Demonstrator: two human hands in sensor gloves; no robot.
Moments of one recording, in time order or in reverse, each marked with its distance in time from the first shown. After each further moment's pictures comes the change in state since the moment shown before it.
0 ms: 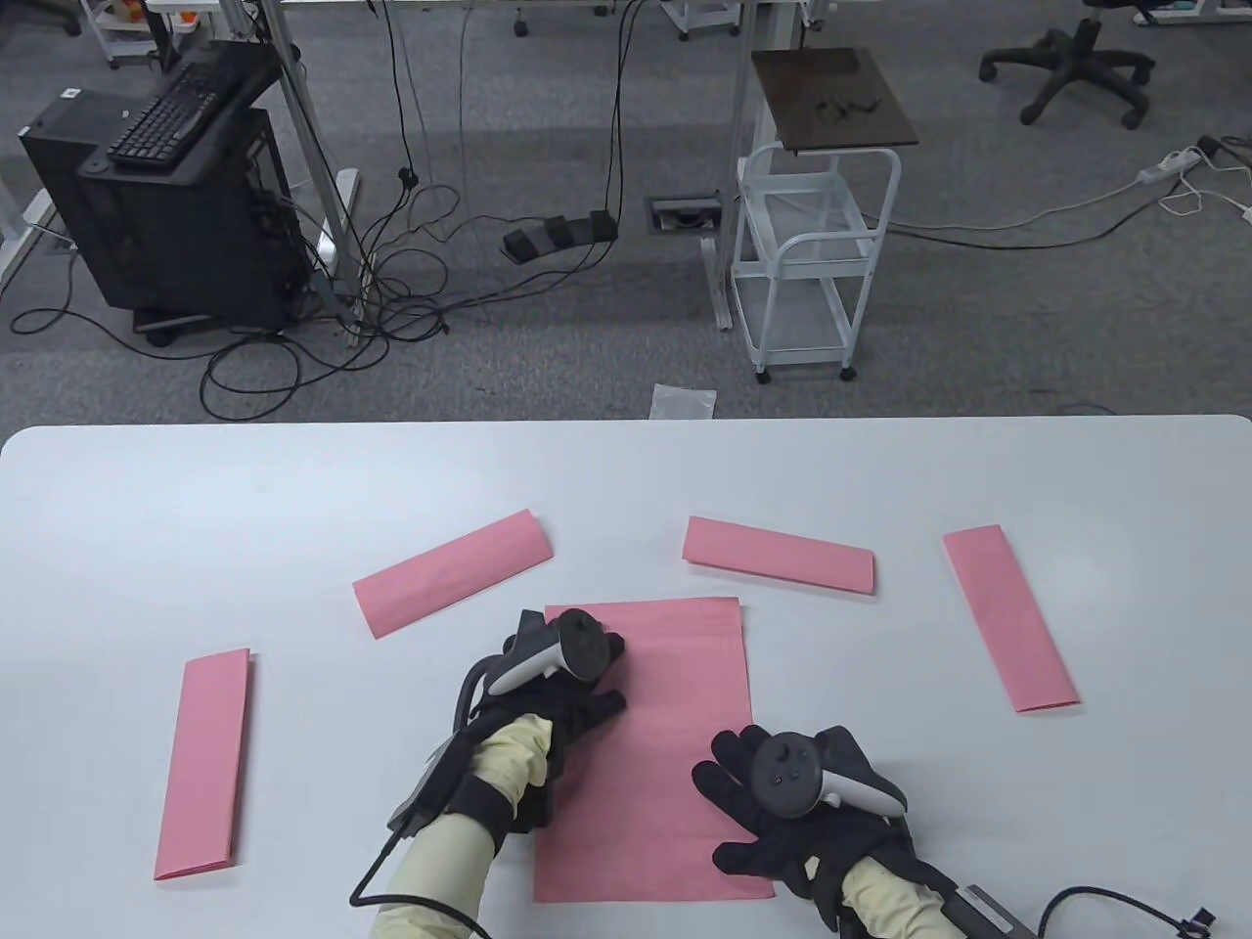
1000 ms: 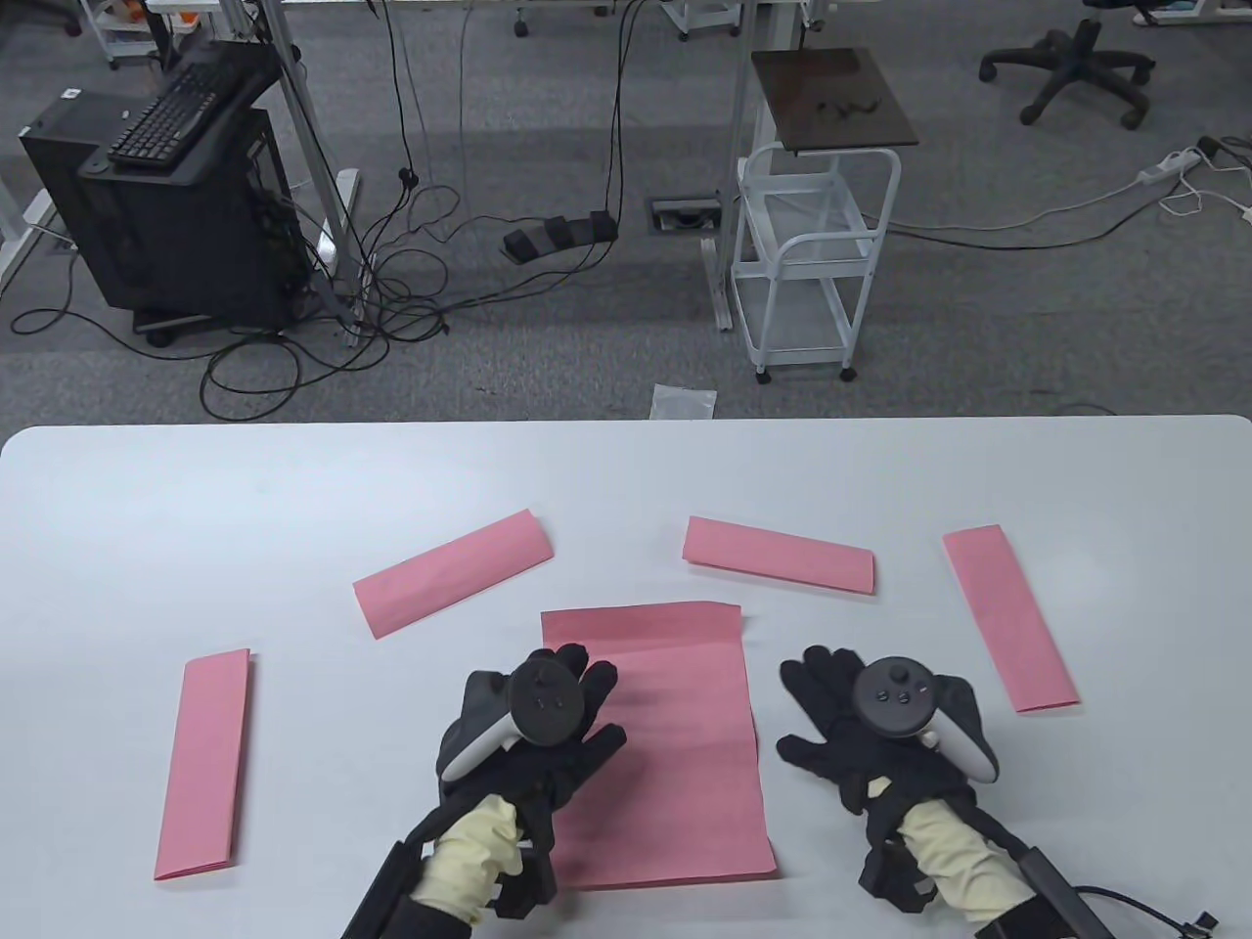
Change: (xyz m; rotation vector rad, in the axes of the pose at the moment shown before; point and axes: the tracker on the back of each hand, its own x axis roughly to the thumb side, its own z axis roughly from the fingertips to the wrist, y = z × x) left_hand 0.020 -0.026 0.119 0.221 -0.232 0.209; right_hand -0.075 -0.083 0.040 -0.402 0.158 -0.384
